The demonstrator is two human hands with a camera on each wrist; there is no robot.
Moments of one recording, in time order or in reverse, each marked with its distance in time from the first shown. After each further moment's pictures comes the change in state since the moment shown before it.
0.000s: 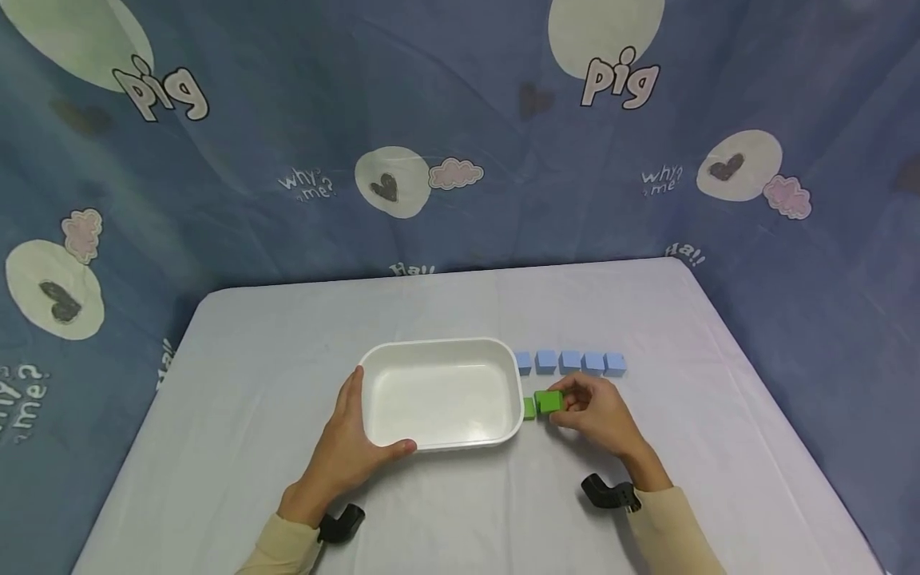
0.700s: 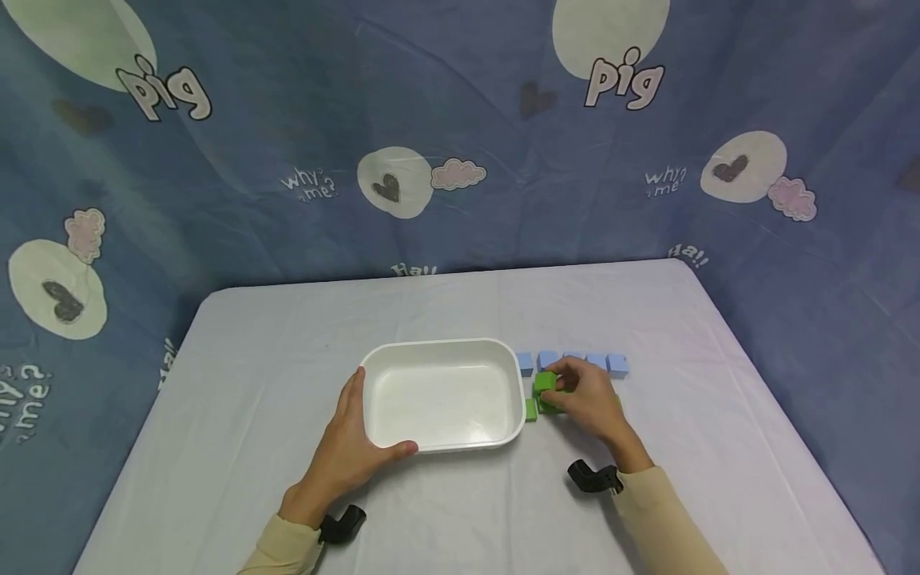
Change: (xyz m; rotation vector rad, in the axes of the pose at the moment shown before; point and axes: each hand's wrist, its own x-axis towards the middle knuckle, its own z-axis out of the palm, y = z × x) left_hand 0.002 -0.001 -0.001 0.005 -0.005 0.000; right_hand 0.028 -0.006 0.012 -0.188 0.122 0.019
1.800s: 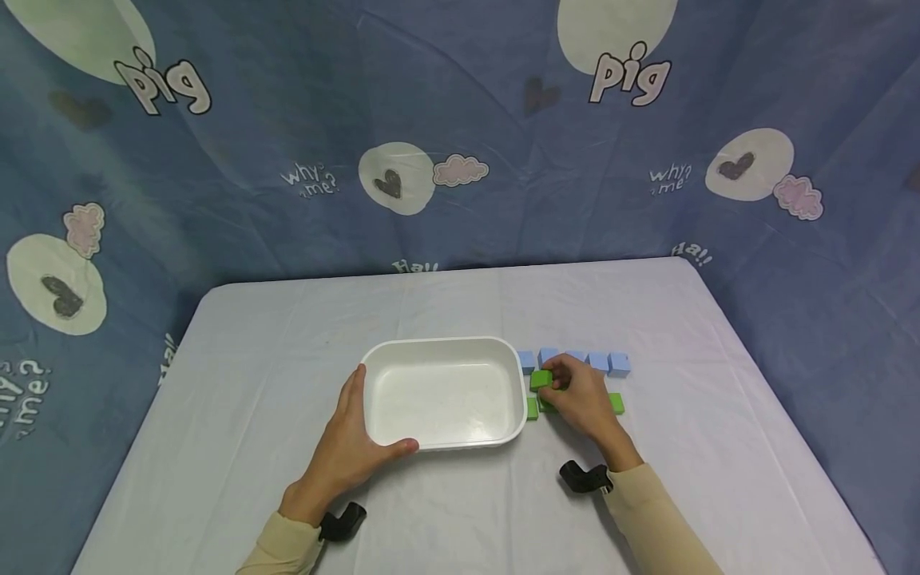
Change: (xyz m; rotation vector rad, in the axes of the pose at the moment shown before) left_hand -0.001 0.001 0.000 -0.007 0.011 0.002; right_hand 0.004 -0.002 0.013 -0.080 0.041 -0.010
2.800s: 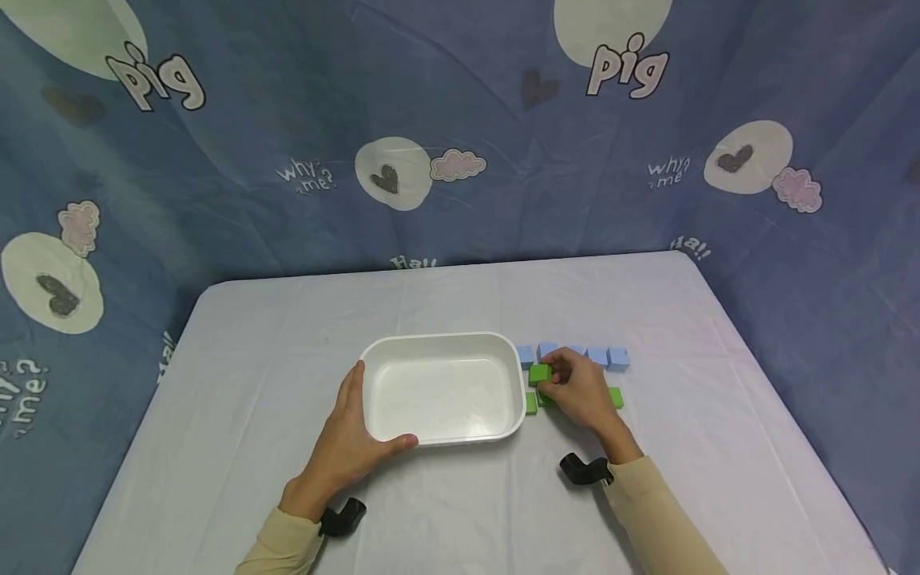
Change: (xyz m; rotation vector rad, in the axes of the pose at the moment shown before) left_hand 0.001 -0.001 0.001 0.003 -0.017 -0.008; right_hand 0.002 0.003 -0.003 0.034 -0.031 0.007
